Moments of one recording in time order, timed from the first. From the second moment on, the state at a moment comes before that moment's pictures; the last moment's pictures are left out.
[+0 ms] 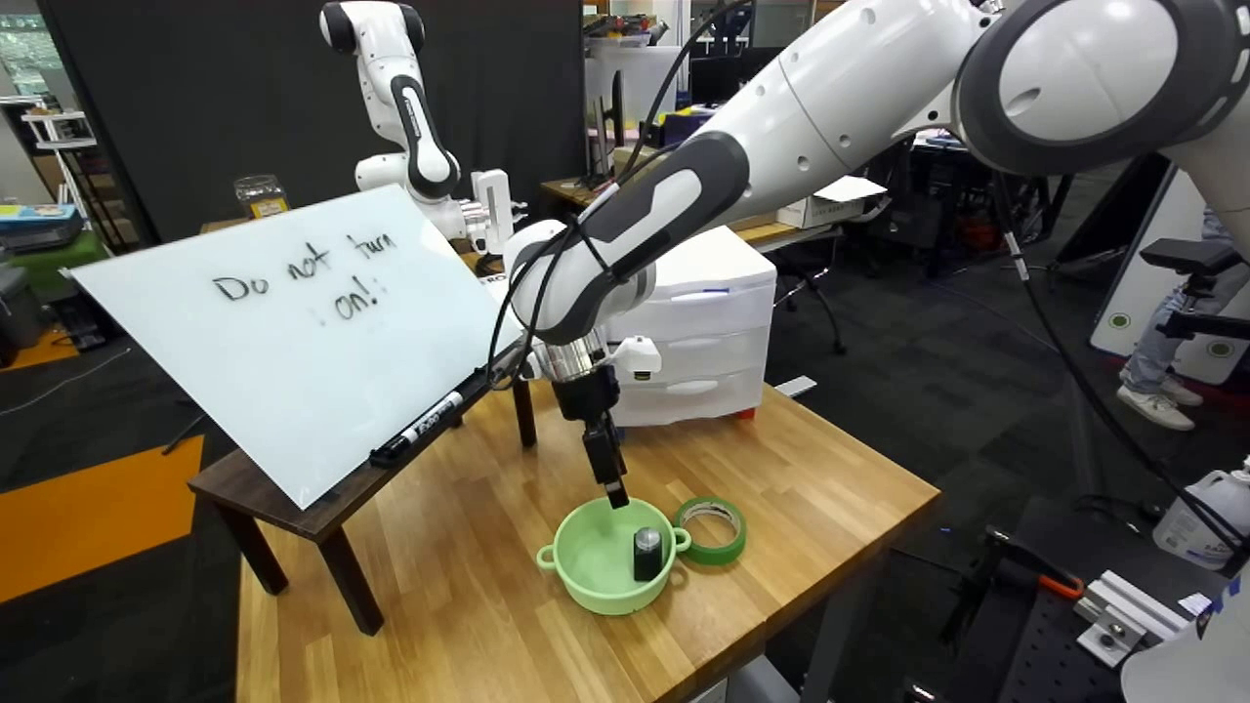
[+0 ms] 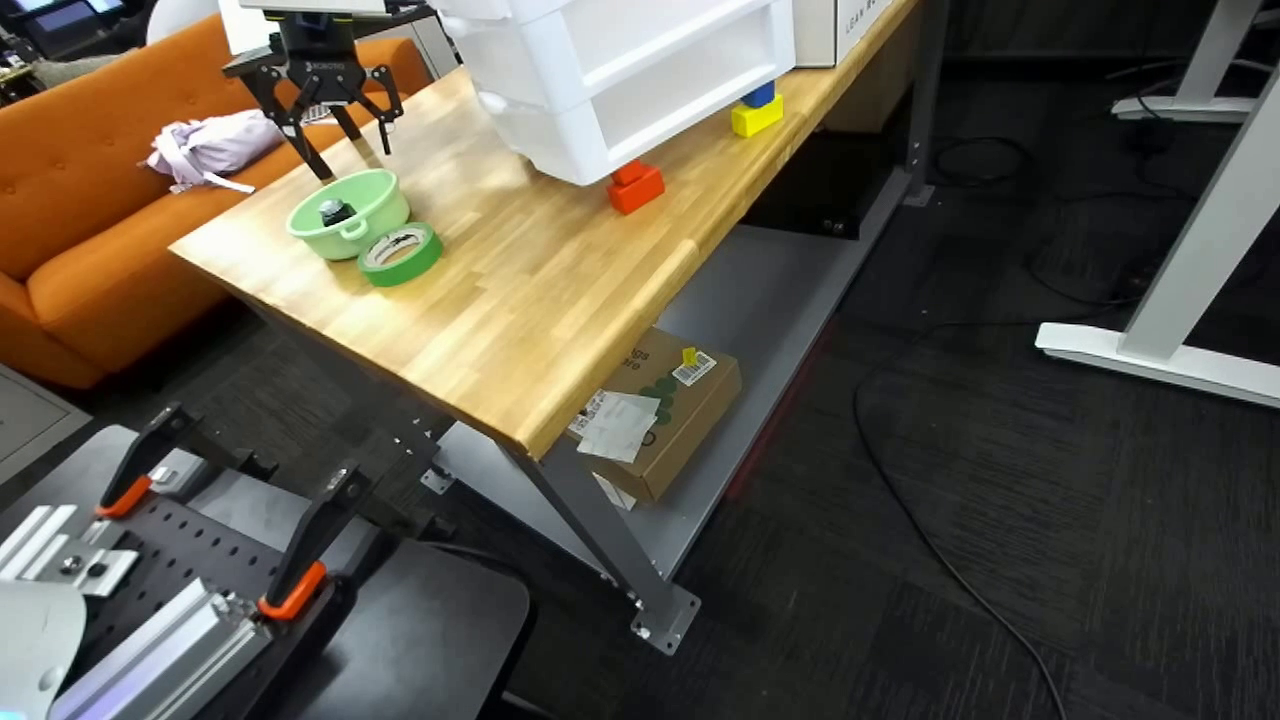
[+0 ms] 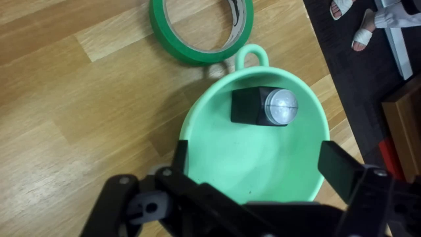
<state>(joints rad) 0.11 0.77 0.21 -1.51 -0.01 1.86 -0.62</state>
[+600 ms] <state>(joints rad) 0.11 0.77 0.22 -1.49 -0.01 1.86 -0.64</state>
